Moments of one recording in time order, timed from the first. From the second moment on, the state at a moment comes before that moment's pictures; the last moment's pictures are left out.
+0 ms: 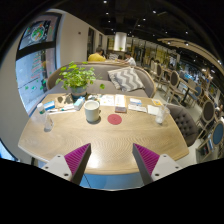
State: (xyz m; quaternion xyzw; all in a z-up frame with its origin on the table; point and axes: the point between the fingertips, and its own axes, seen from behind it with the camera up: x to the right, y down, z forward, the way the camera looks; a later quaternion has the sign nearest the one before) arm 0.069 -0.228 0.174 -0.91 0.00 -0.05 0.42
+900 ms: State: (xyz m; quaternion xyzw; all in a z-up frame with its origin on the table) arm -0.298 -0.093 0.090 -0.85 -0.02 0.05 0.52
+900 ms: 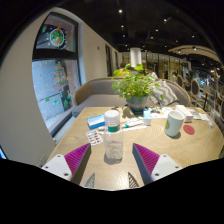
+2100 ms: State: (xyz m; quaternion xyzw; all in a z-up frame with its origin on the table) arm -0.255 0.079 0.224 -0.69 0.26 0.44 0.51
